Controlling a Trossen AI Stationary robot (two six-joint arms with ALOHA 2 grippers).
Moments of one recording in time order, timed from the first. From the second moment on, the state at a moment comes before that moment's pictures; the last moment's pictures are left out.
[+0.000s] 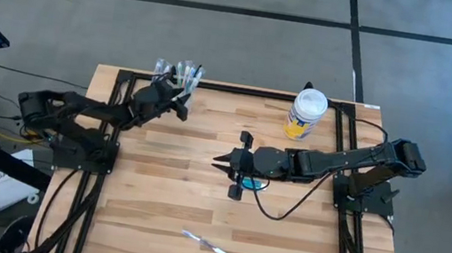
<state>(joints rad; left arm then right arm) 0.58 1.35 0.32 0.78 -0.31 -0.22 0.21 1.56 1.21 -0.03 0.29 0.02</state>
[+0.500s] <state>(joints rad) 0.41 1.12 0.31 0.54 -0.22 -0.14 0.21 1.56 1.21 -0.17 0.28 0.10</state>
